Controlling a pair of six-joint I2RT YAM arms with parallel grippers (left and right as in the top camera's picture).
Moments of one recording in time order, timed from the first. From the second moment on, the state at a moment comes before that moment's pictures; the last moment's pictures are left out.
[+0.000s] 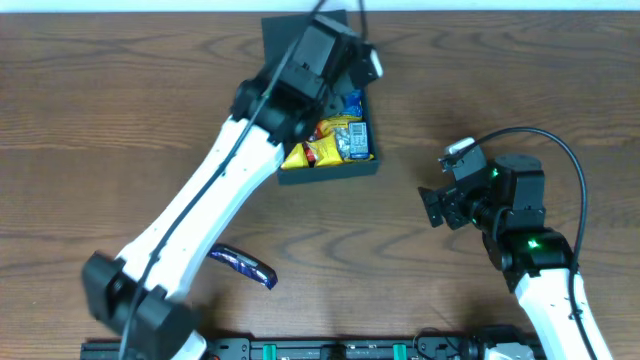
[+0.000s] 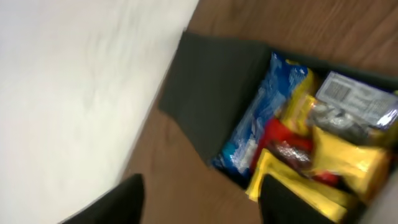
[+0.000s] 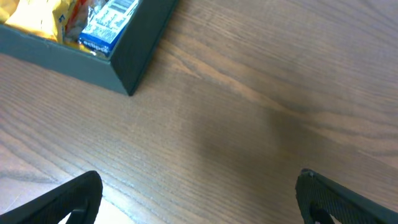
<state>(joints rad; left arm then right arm) -0.60 1.72 1.76 -0.85 -0.30 0.58 0.07 1.01 0.63 -0.41 -0.19 -0.30</state>
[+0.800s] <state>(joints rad) -0.60 1.30 1.76 -1.70 -0.27 -1.31 0.07 1.01 0.63 -0.41 -0.19 -0.30</state>
